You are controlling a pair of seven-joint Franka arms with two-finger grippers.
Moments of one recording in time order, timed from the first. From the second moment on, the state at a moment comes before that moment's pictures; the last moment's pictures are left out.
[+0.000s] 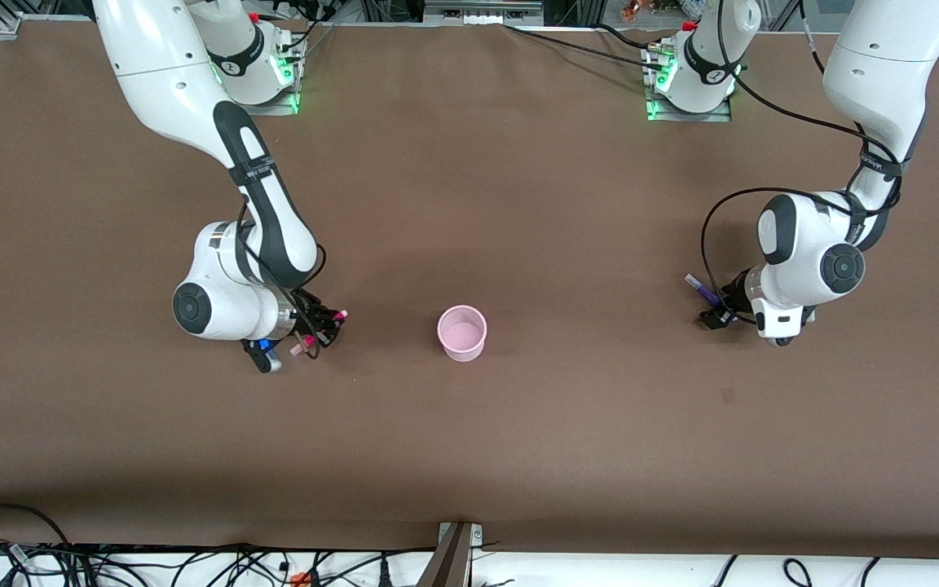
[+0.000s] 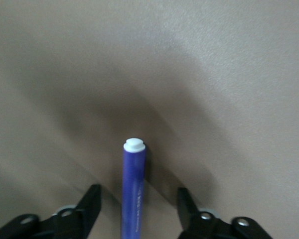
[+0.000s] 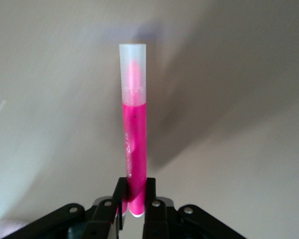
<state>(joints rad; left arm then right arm) 0.07 0.51 -0.06 -2.08 -0.10 2.44 -0.78 0.43 0.71 -0.15 -1.60 0.64 2.06 0.85</state>
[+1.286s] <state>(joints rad) 0.05 0.36 -0.16 -1.78 -0.10 2.16 -1.00 0.55 0.81 -0.09 -1.39 1.57 2.06 0.94</state>
